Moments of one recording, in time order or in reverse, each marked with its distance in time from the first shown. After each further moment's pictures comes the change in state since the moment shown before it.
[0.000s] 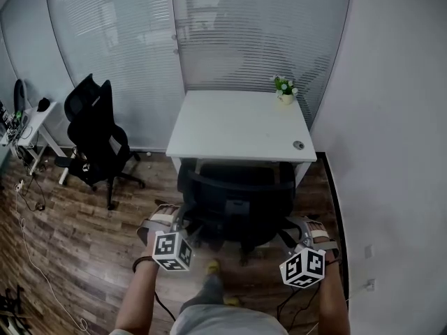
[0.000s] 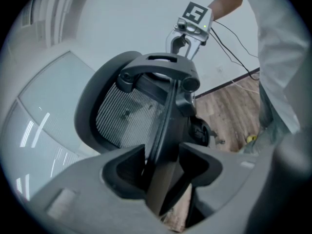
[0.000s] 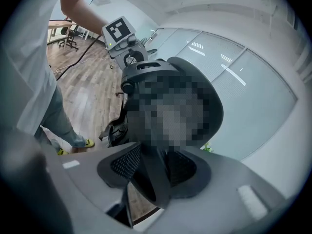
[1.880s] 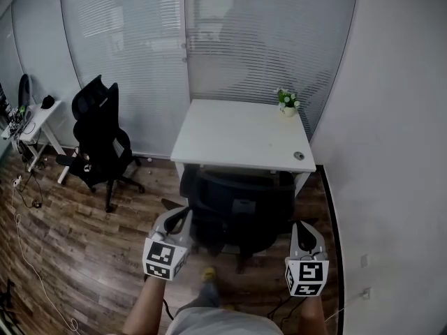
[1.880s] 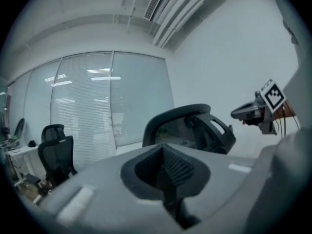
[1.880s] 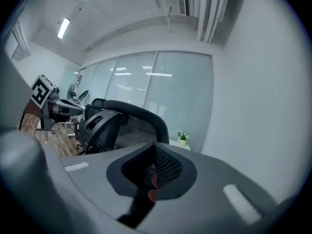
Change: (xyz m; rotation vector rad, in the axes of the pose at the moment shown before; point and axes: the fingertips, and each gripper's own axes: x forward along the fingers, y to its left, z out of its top) left arm -0.094 0.048 -0.009 -0.896 -0.399 0.377; right arm -0.067 -0.041 0.022 0.806 -0.291 -0.401
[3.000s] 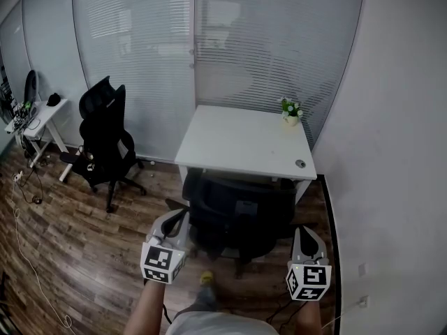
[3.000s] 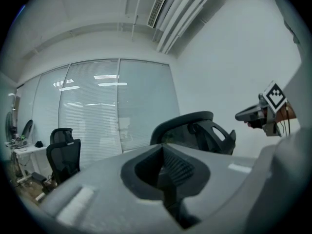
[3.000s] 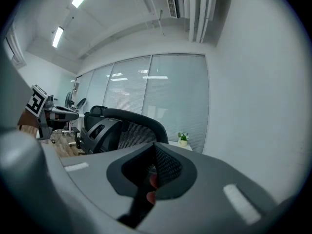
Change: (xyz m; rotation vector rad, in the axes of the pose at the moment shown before) left arm -0.032 0.006 0.012 -0.007 -0.055 0.083; right arm -0.020 -0.001 0.009 0.082 -0.036 -0.003
